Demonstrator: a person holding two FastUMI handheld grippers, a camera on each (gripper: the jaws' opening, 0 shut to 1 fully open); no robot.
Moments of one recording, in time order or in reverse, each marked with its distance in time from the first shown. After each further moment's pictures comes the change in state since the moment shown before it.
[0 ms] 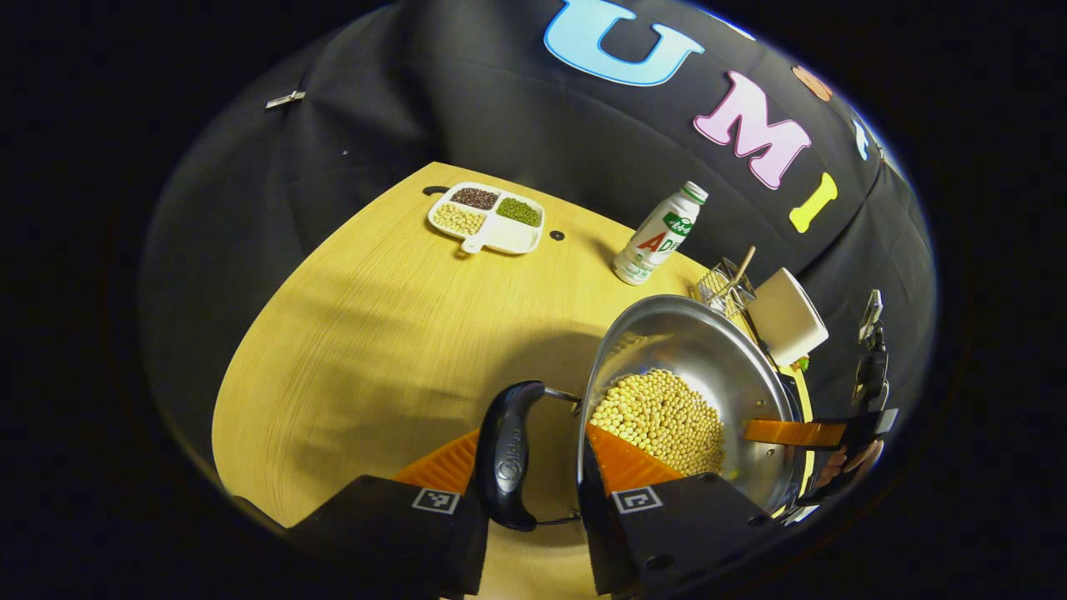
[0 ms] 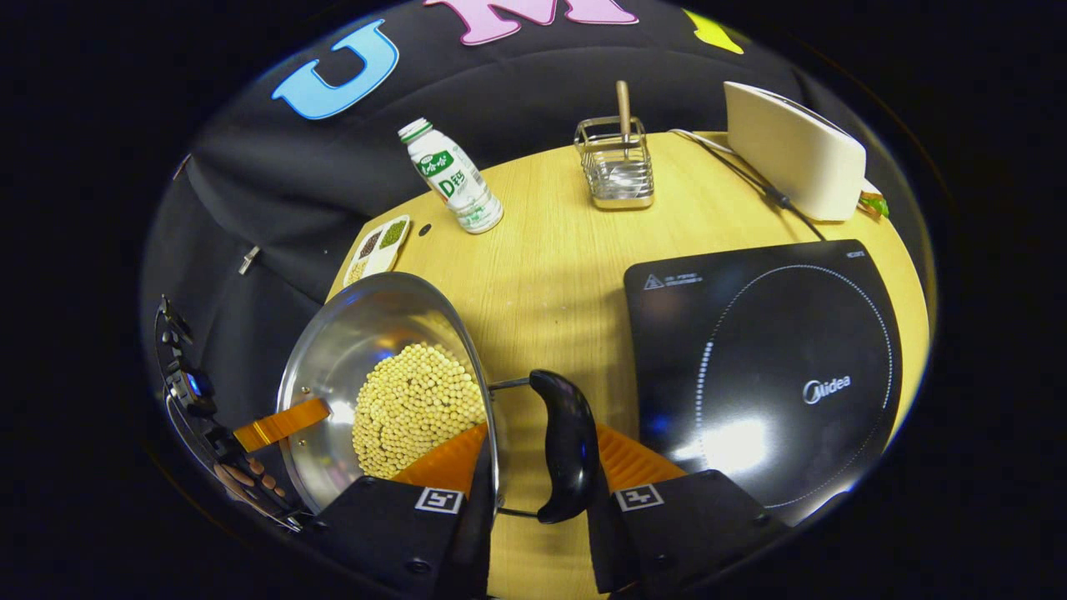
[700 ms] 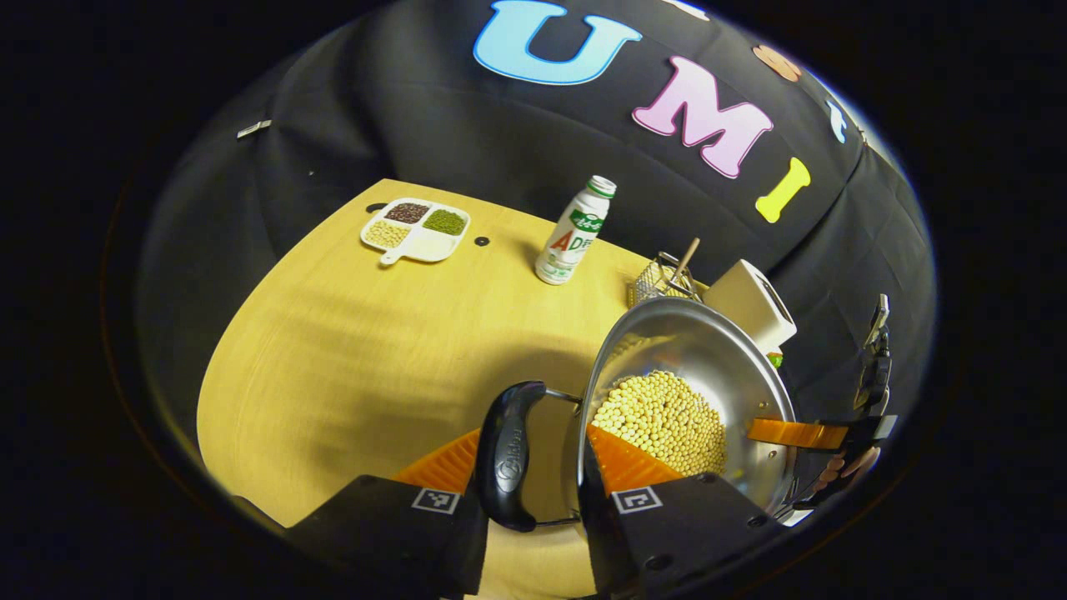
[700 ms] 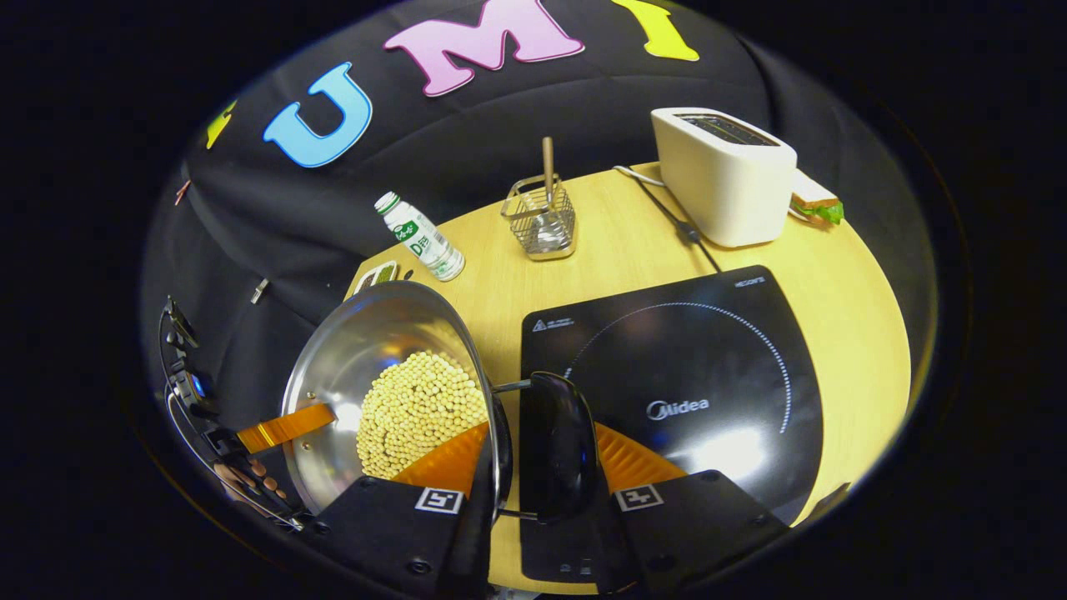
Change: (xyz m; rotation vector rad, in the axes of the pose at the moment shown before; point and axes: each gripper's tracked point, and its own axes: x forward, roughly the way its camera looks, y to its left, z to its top) left arm -0.016 -0.125 -0.003 0.036 -0.010 -0.021; right arm -0.085 -0.086 0.038 0.042 -0.084 -0.003
